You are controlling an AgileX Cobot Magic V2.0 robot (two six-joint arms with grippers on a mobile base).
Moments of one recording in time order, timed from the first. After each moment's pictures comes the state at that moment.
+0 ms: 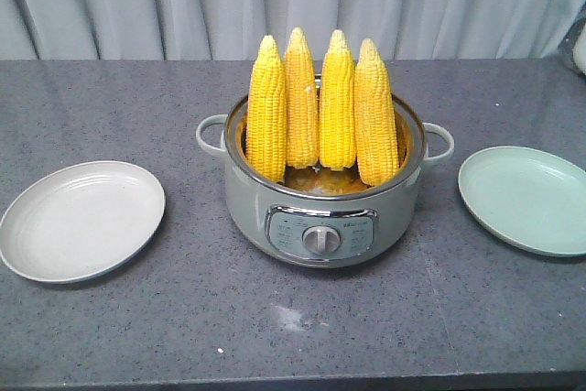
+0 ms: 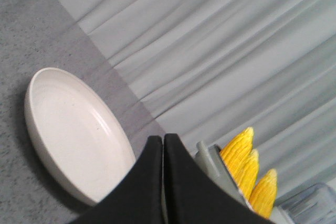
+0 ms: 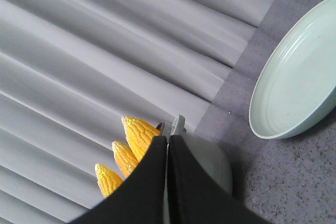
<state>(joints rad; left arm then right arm) -0.04 -0.01 0.03 -0.31 -0.03 -0.70 0.01 -0.01 0.03 0.64 -0.03 0.53</state>
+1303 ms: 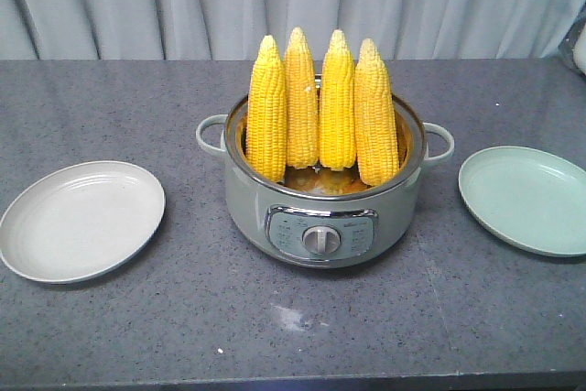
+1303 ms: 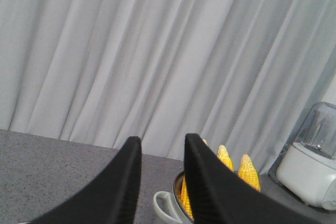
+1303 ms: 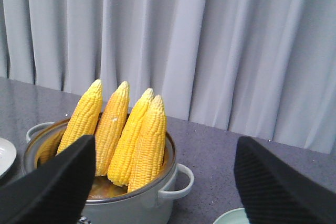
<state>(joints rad) -0.24 0.45 -0.64 -0.01 0.15 -0.38 0.01 0.50 -0.71 0.75 0.44 -0.73</state>
